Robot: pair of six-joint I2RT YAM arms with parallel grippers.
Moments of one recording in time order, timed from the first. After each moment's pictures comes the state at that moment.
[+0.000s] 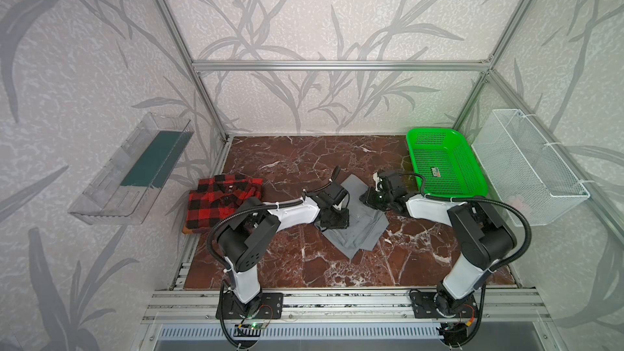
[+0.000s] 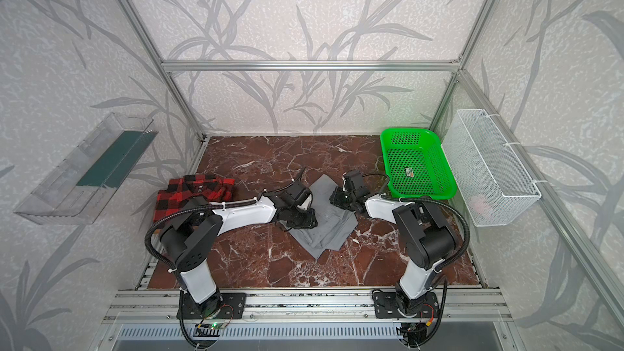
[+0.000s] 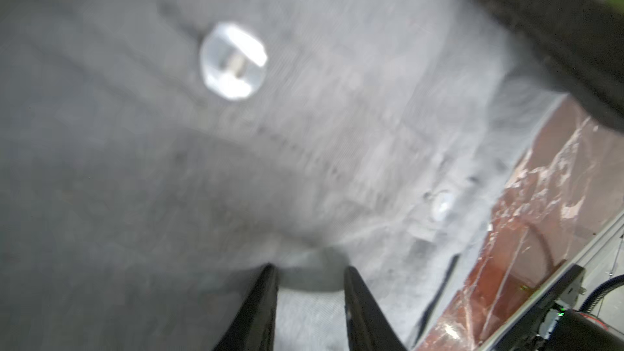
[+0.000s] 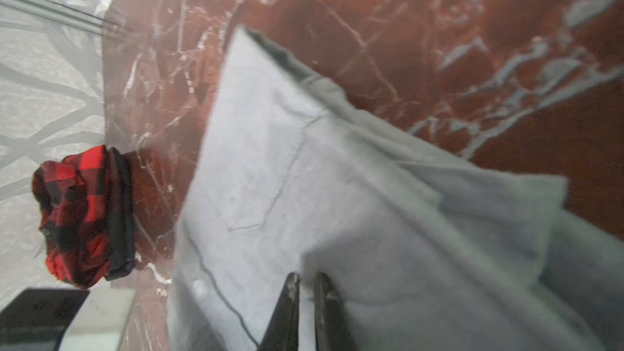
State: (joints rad) left arm -0.76 1.79 1.01 -0.32 0.25 -0.68; right arm 0.44 1.76 0.83 0.10 -0.30 0.80
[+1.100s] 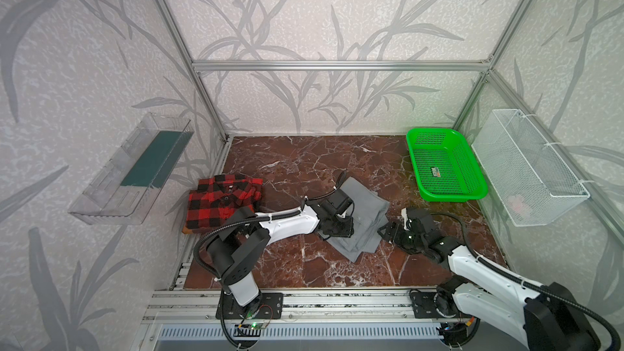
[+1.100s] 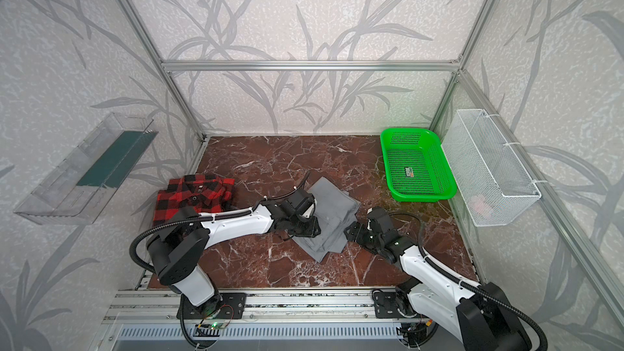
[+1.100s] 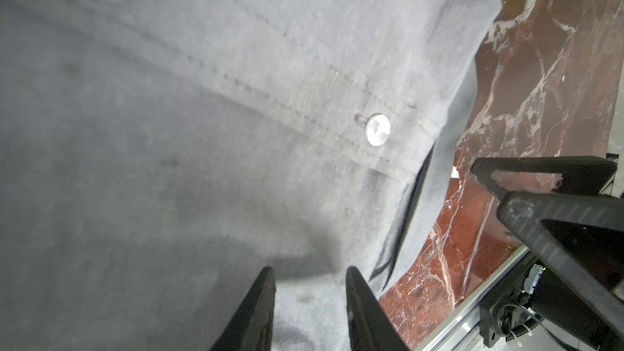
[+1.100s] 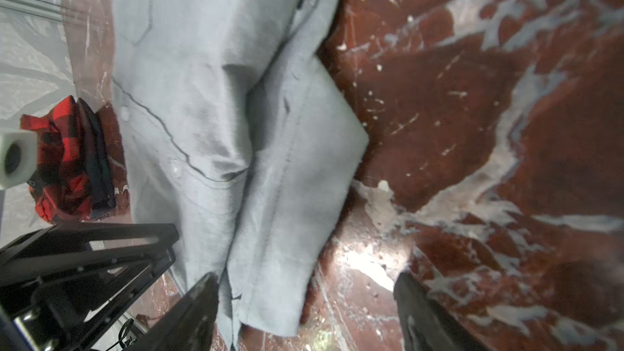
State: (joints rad) left arm -0.86 1.69 0.98 -0.36 0.22 -0.71; right arm 0.47 1.03 0.31 -0.16 -0.25 0.95
